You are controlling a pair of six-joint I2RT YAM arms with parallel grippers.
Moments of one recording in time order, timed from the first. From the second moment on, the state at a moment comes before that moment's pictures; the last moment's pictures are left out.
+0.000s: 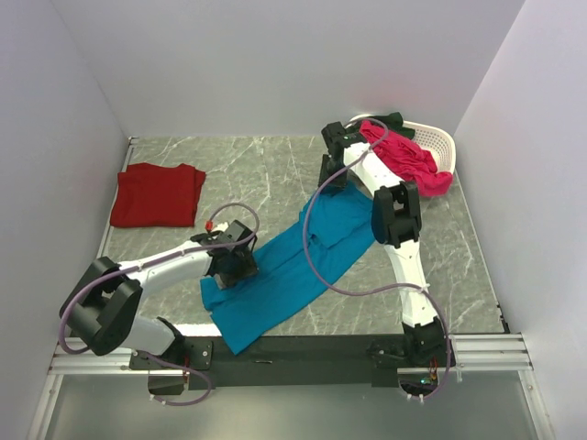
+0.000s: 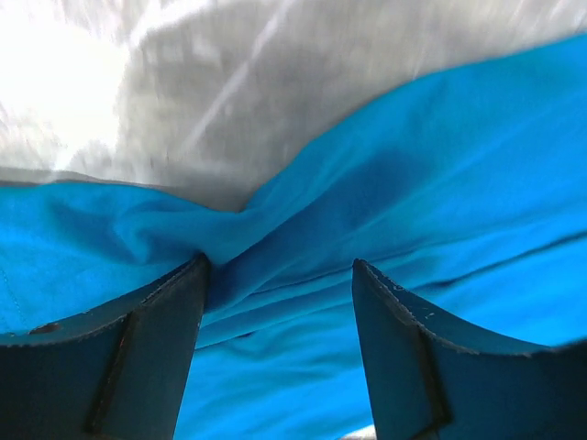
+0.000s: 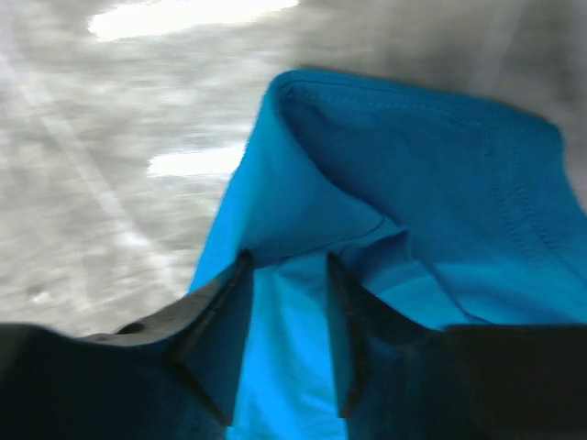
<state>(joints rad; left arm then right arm) -0.66 1.40 0.72 -0.55 -0.17 -1.09 0.34 2.51 2.28 -1.03 0.03 0.50</state>
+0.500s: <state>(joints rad) -0.69 1.39 0.92 -0.70 -0.15 -0.97 0.34 2.11 1.97 -0.89 -0.07 0.48</state>
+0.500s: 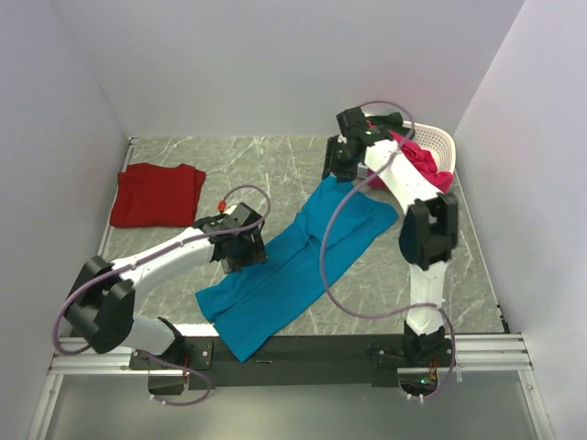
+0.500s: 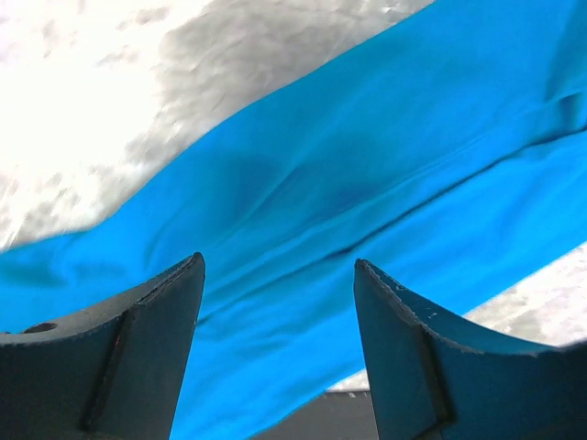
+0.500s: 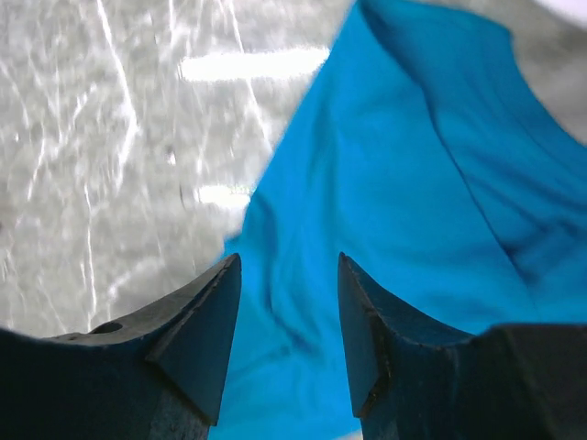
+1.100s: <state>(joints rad) -0.69 1.56 0.87 -0.49 -0.10 -0.83 0.35 2.12 1.62 -0.88 0.07 0.52</state>
